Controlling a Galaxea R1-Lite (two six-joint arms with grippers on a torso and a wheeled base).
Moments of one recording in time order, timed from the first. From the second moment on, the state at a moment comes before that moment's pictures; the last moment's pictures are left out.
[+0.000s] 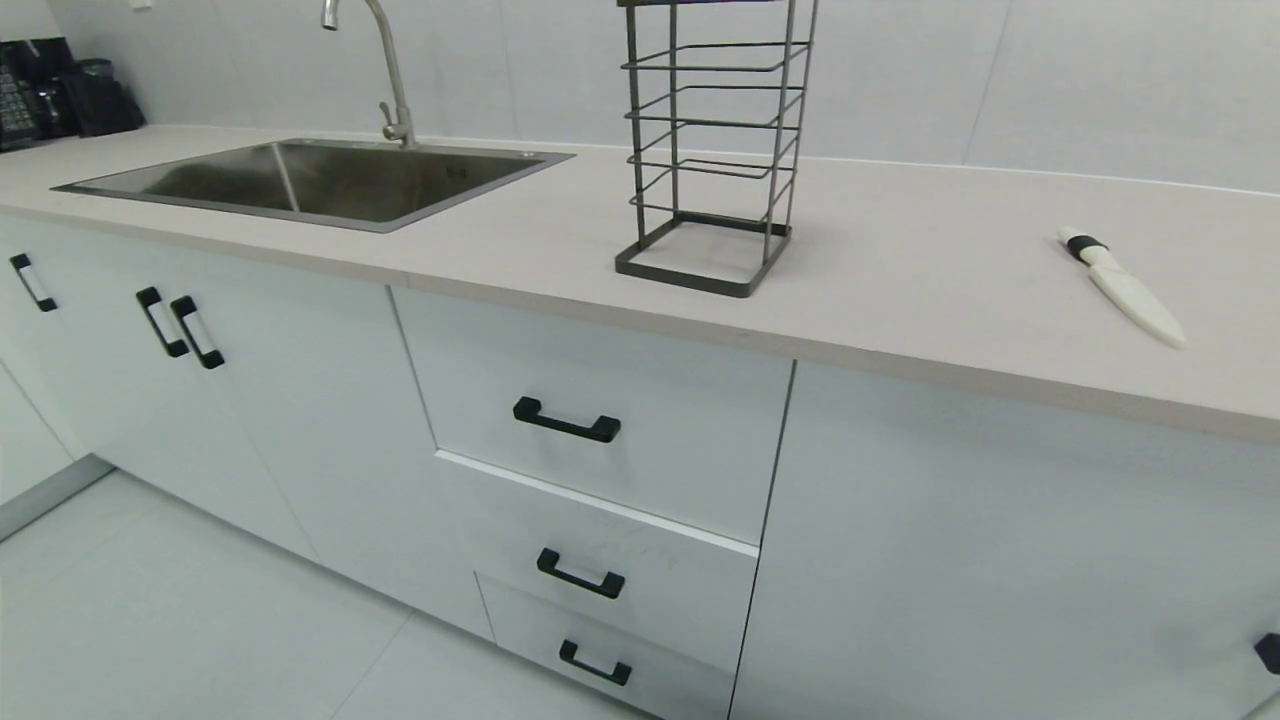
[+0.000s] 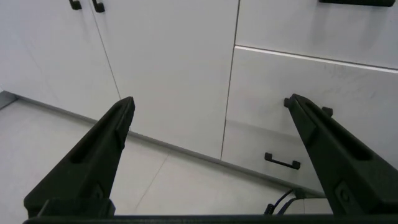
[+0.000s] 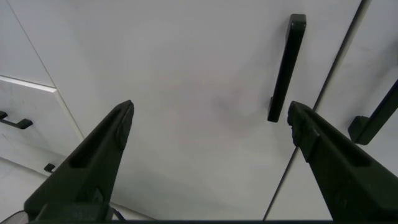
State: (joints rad) left arm 0.00 0.00 0.00 0.00 -0.01 0.01; right arm 0.00 0.02 0.00 0.01 -0.02 0.01
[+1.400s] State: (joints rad) left arm 0.00 0.00 0.00 0.00 -0.01 0.01; right arm 0.00 0.02 0.00 0.01 -0.02 0.01
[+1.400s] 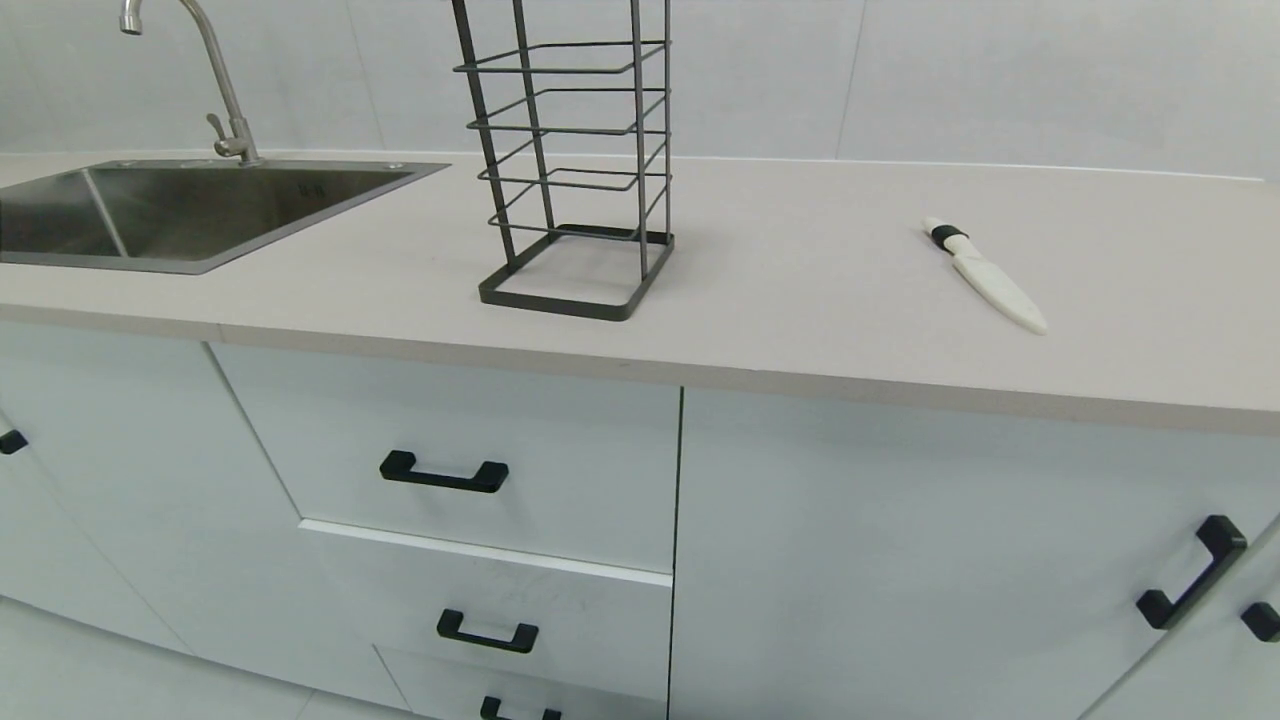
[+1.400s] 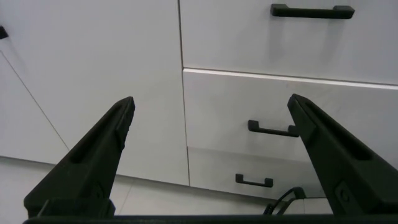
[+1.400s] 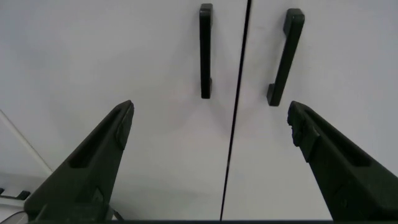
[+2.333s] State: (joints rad) left arm 0.00 0.00 0.00 0.00 -0.01 0.01; right arm 0.00 0.02 0.00 0.01 -0.02 0.01
